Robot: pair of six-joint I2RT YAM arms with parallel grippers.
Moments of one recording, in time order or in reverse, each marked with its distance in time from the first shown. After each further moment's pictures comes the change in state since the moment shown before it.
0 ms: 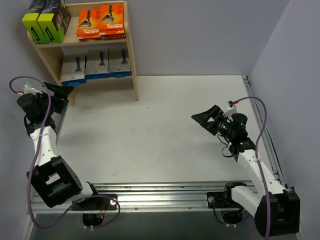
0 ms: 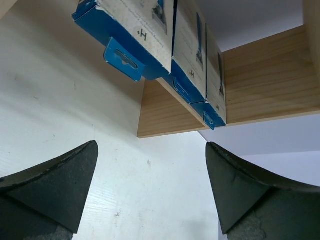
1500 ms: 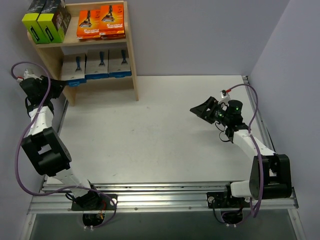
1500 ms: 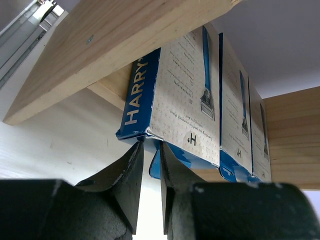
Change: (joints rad) left arm -0.041 0.404 0.322 0.052 -0.134 0.085; right arm -0.046 0.361 0.163 0.140 -0.135 -0.128
